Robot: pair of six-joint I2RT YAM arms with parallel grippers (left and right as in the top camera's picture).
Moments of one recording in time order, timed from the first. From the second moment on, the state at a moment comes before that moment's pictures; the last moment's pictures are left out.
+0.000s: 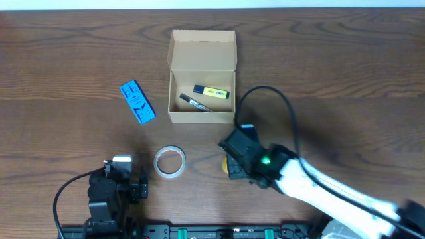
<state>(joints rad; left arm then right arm) 0.04 0.01 0.20 -0.87 -0.06 0.15 0.88 1.37 0.86 -0.74 0.08 0.75</state>
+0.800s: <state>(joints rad) 0.04 0.01 0.20 -0.87 -0.06 0.15 0.63 1.87 1.57 -0.72 0.04 -0.18</state>
